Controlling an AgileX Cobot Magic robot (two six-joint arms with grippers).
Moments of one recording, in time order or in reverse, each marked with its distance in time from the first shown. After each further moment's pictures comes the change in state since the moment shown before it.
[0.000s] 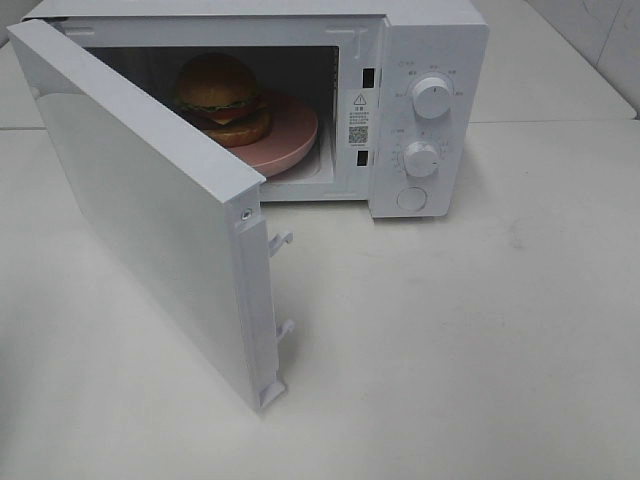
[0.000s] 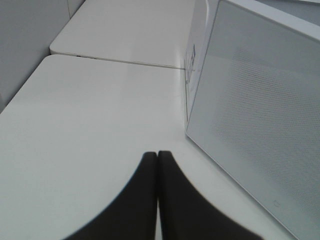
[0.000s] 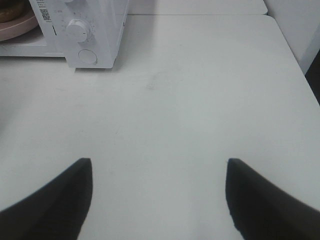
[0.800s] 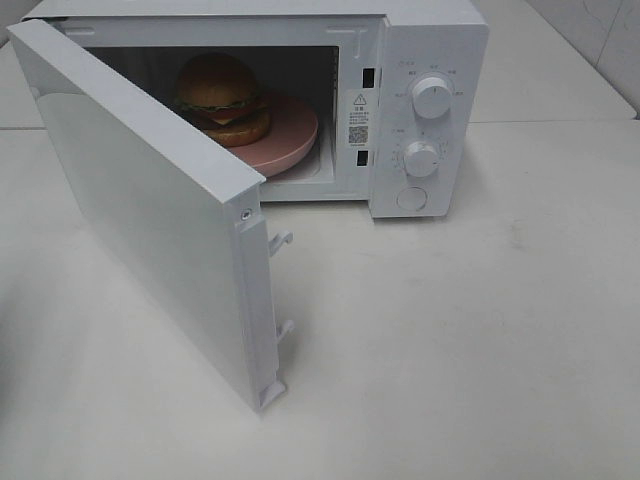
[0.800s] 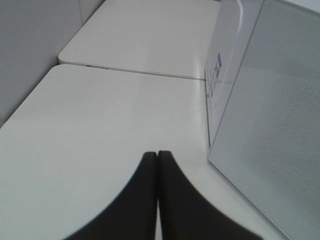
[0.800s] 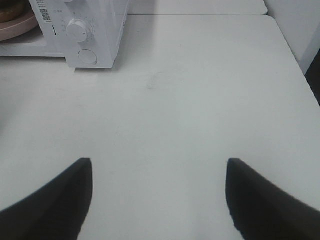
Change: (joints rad) left arm 0.000 0.447 0.019 0.196 -0.501 -0.180; right arm 0.000 0.000 0.000 0.000 0.000 0.000
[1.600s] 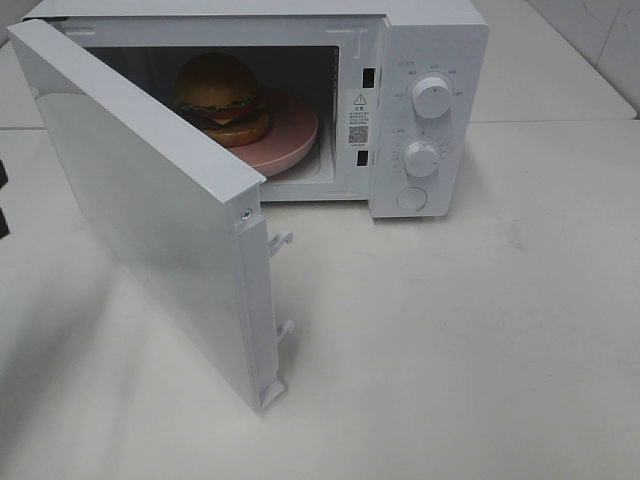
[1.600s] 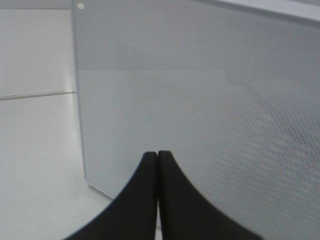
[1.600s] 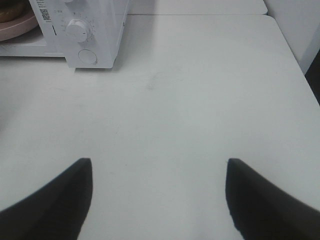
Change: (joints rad) left arm -0.084 0.406 0.003 0.462 -0.536 -0.250; right arm 0.000 0.000 0.000 0.000 0.000 0.000
